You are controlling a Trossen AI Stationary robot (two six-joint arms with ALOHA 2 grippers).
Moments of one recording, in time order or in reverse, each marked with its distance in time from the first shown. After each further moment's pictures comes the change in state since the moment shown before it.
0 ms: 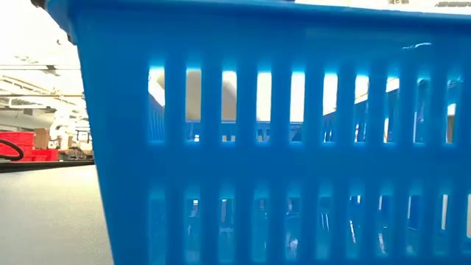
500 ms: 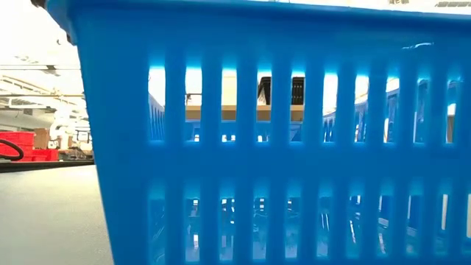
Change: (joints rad) left arm 0.000 0.000 0.000 0.007 0.001 -0.033; right arm 0.024 -0.330 0.052 -0.087 0.041 -1.164
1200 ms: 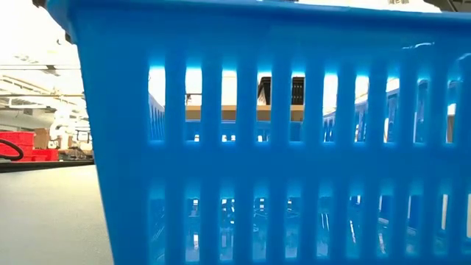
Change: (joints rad) left arm 0.007 0.003 0.000 0.002 -0.087 -0.014; right arm -0.733 0.281 0.588 -0.639 0.113 -0.601
